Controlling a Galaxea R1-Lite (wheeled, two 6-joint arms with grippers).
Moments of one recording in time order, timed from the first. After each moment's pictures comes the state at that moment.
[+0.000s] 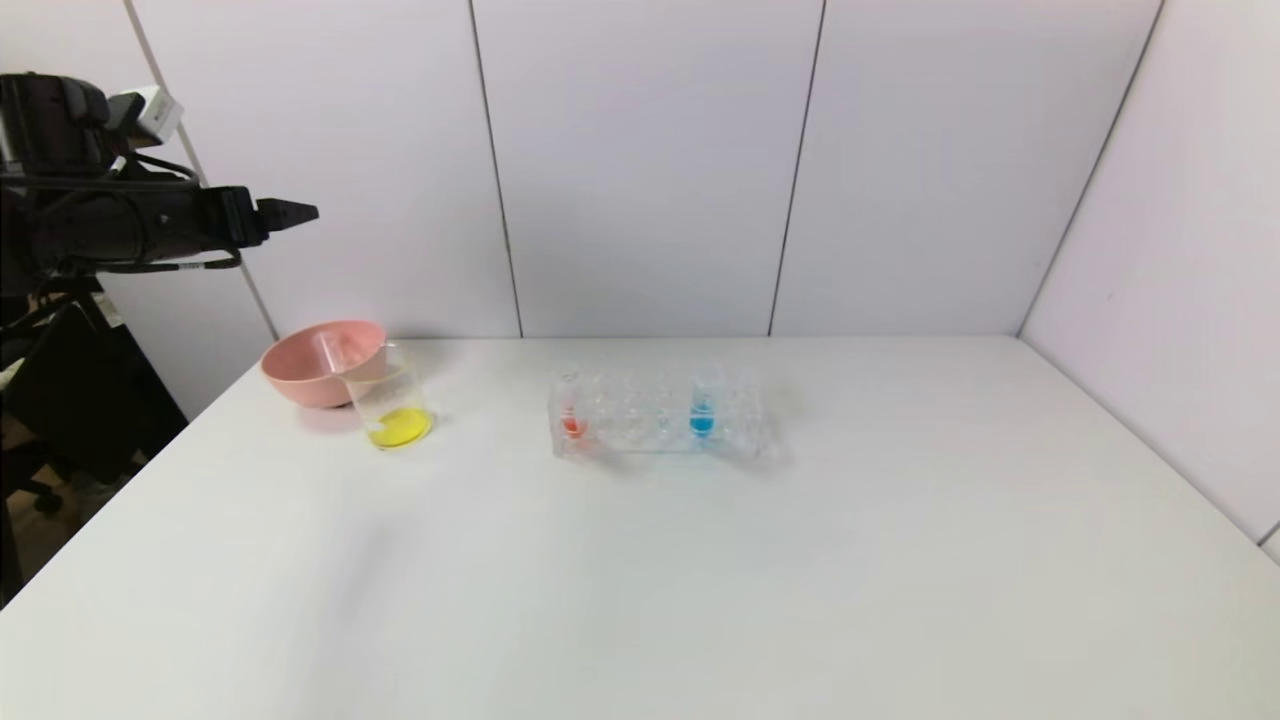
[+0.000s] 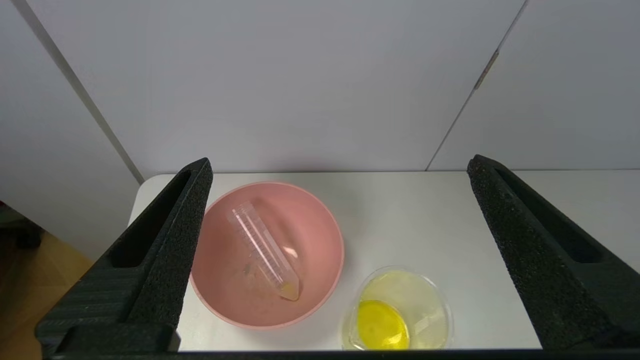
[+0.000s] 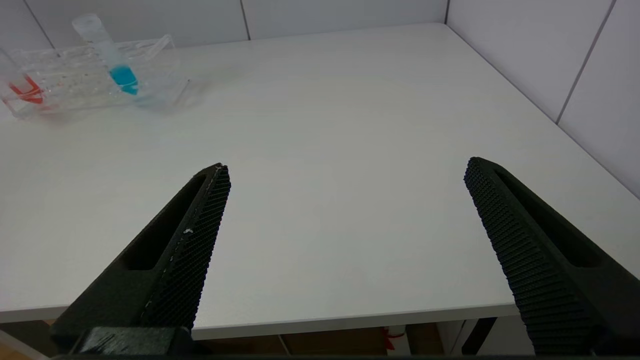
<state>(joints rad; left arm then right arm) 0.22 1.89 -1.57 -0.15 -0.31 -0.04 0.00 0.00 0.00 0.00 -0.04 0.09</state>
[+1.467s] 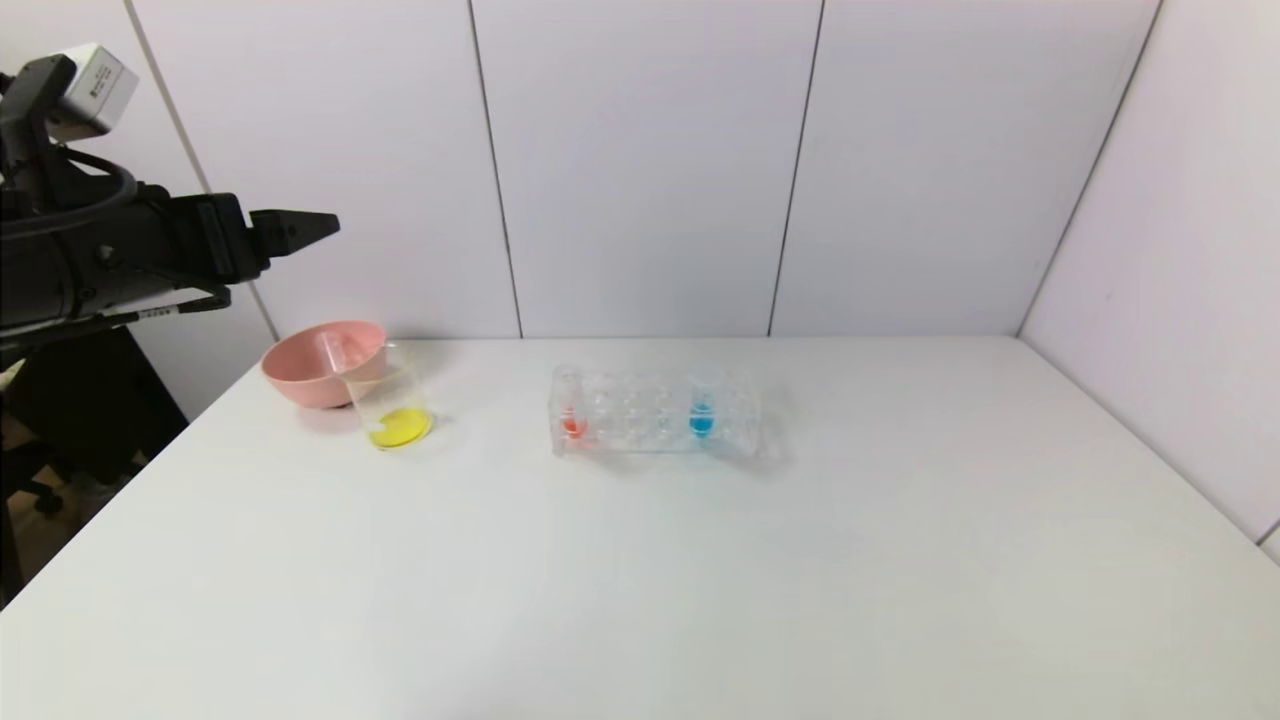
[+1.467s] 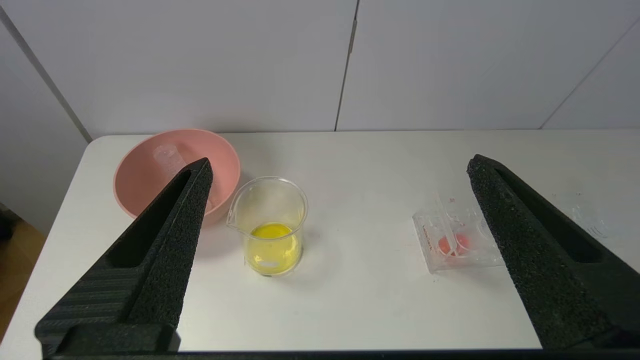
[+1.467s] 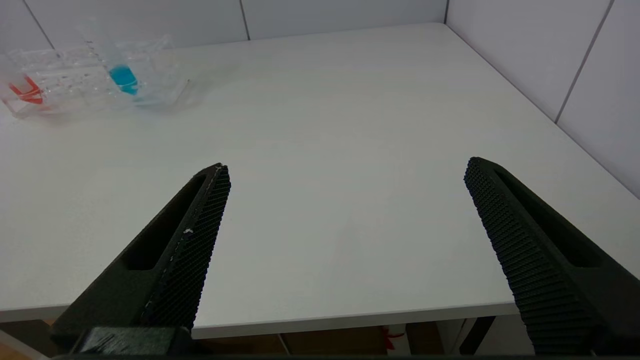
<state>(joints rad) -0.05 1.42 -1.07 -0.24 -0.07 -0.11 0.00 0.00 0.00 0.00 -0.04 0.09</state>
